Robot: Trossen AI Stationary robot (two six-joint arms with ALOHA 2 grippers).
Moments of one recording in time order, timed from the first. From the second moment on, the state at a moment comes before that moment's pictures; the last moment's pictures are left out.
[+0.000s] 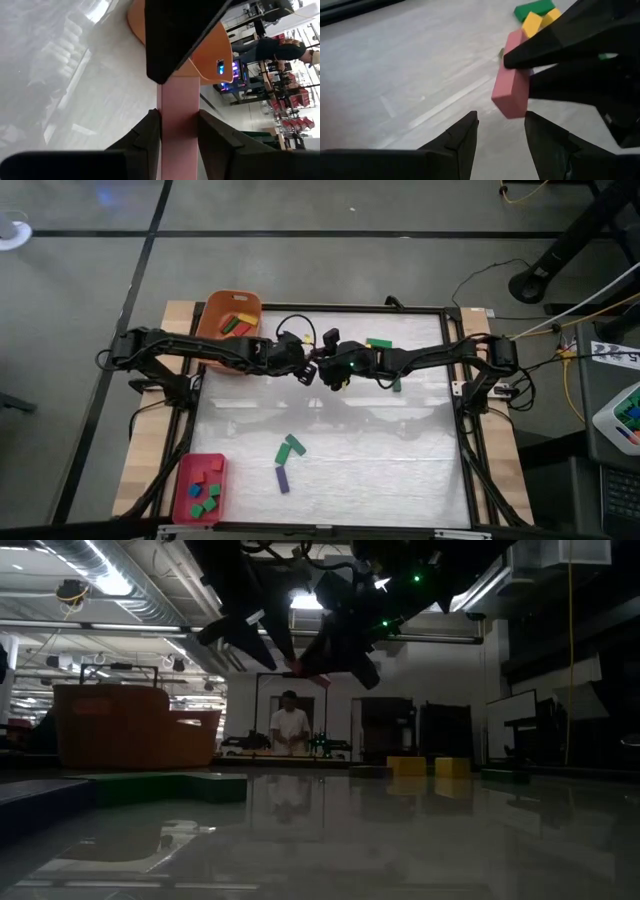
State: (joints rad) left arm 0.06 1.52 1.17 -0.59 -0.43 -0.84; right arm -0.08 1.75 1.12 0.16 0.29 -0.89
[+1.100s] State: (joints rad) left arm 0.06 1.51 1.17 -0.54 -0.45 -0.74; right arm -0.07 1.75 1.12 0.23 0.24 -0.90
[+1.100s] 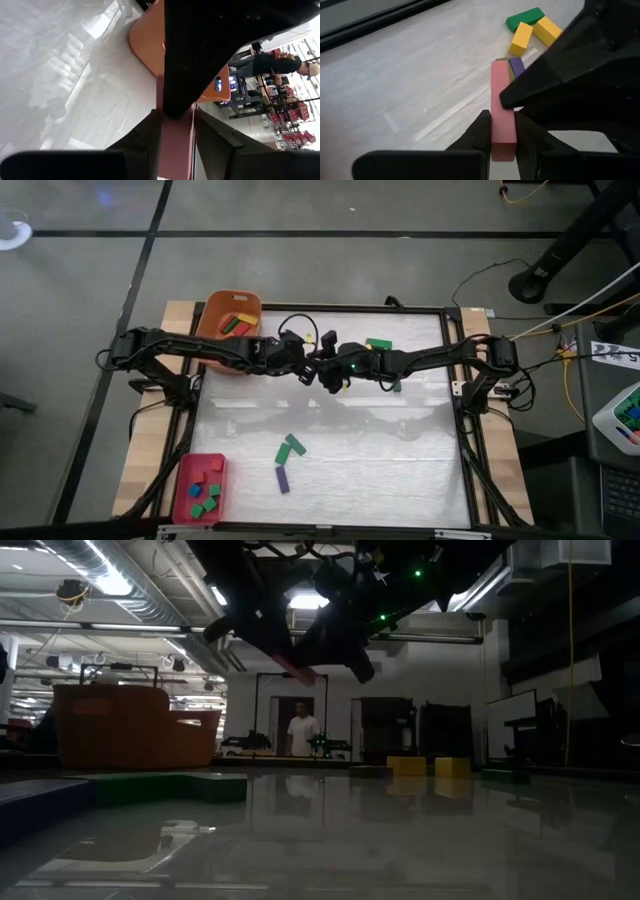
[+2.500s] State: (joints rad) left arm -0.79 1.31 1.25 -1.21 0.20 -1.84; right arm -0.06 1.72 1.12 -0.24 -0.10 -0.86
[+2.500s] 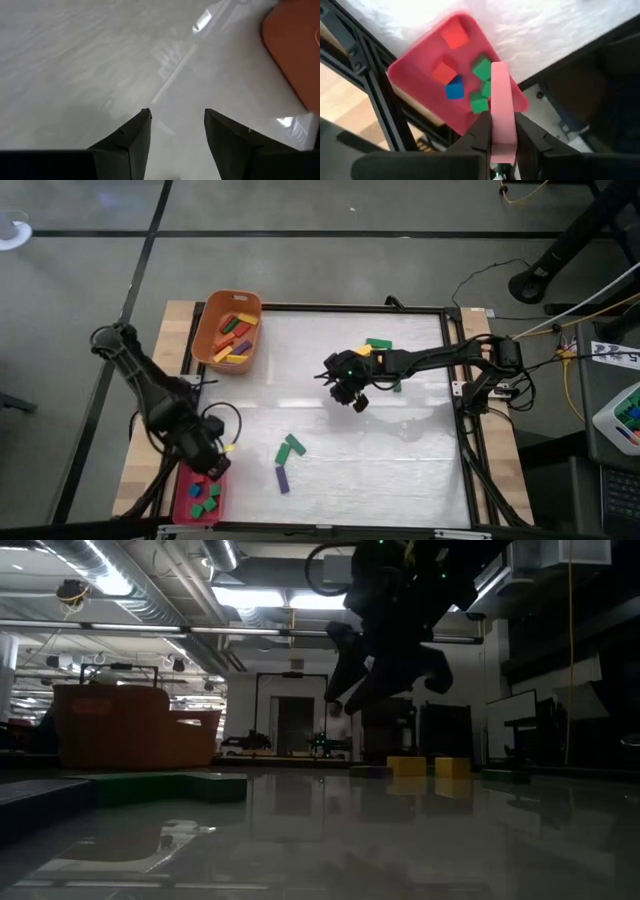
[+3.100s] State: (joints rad) left arm -0.63 1.31 1.25 -1.56 -0.71 -1.69; right arm 0.00 1.72 1.12 -0.24 -0.12 -0.83
